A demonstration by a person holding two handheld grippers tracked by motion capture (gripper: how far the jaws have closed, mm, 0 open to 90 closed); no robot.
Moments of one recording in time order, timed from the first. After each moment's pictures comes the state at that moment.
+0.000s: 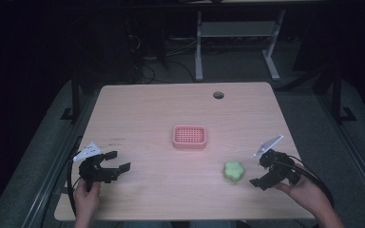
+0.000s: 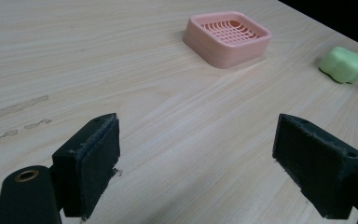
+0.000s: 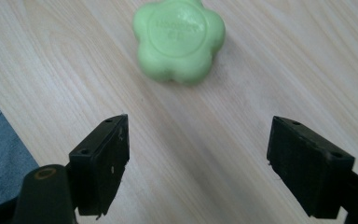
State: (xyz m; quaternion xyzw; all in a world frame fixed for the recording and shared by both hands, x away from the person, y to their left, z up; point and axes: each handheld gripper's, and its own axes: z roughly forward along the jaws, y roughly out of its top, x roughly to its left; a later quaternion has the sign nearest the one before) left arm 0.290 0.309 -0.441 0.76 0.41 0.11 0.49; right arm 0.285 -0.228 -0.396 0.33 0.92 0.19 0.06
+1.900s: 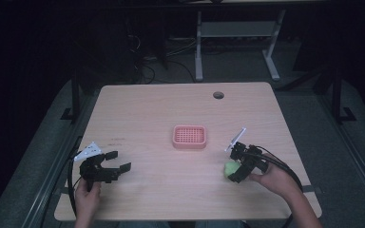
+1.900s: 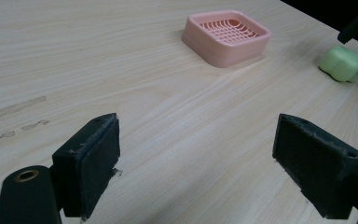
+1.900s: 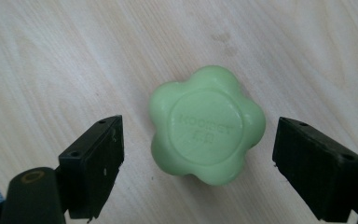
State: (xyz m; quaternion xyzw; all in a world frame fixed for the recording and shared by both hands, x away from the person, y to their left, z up) left arm 0.291 0.308 -0.441 0.76 0.40 0.11 0.49; right arm 0.325 -0.163 -0.416 0.29 0.95 0.14 0.03
